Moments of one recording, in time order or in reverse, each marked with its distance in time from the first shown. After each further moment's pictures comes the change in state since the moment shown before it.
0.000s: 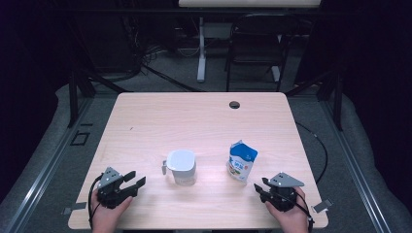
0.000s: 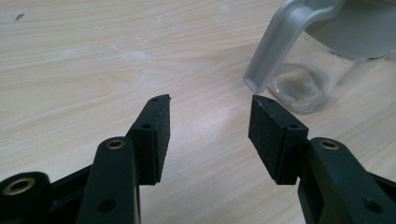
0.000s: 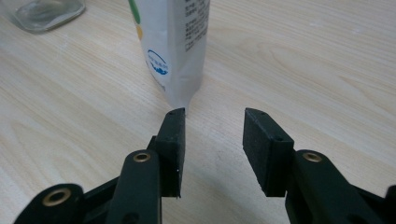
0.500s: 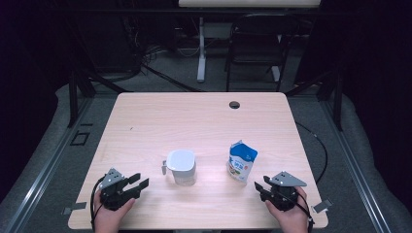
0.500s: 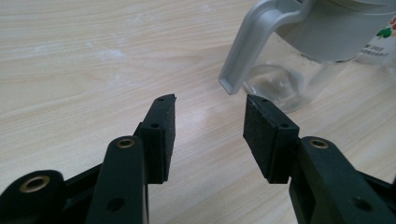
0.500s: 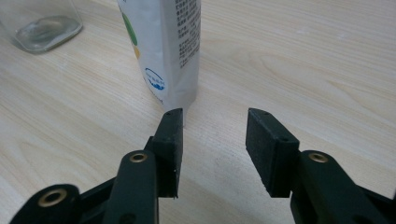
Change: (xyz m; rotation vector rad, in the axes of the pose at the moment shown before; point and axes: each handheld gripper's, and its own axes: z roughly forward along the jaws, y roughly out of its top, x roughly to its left) left arm -0.011 0.000 -0.002 0.001 -0.044 -0.005; right arm 0.003 0.006 -0.006 -0.021 -0.020 0.040
